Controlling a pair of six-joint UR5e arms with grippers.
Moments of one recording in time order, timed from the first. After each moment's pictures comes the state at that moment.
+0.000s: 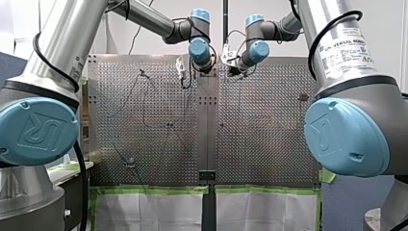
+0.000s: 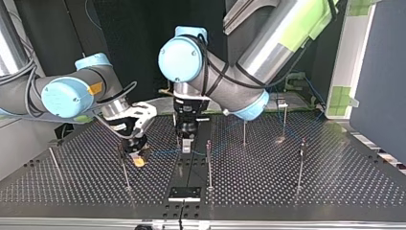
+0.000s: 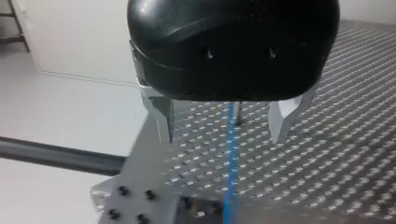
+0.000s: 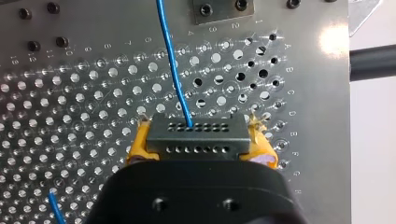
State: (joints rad) left arm -0.60 -1.89 -1.31 -3.07 -2.07 -1.73; right arm 2.06 -1.17 1.19 0.06 1.38 1.74
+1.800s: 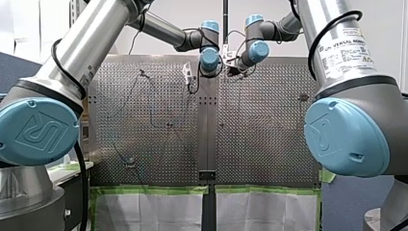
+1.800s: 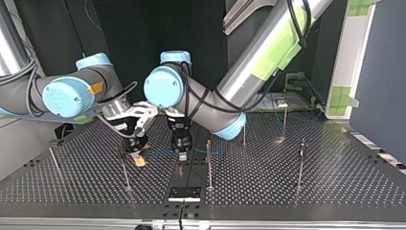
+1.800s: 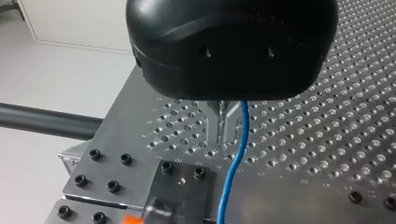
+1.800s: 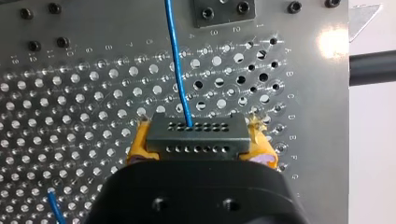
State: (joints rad) left arm -0.61 -2.07 -1.11 -3.10 -2.17 -1.73; right arm 2.06 -1.17 1.19 0.06 1.38 1.72
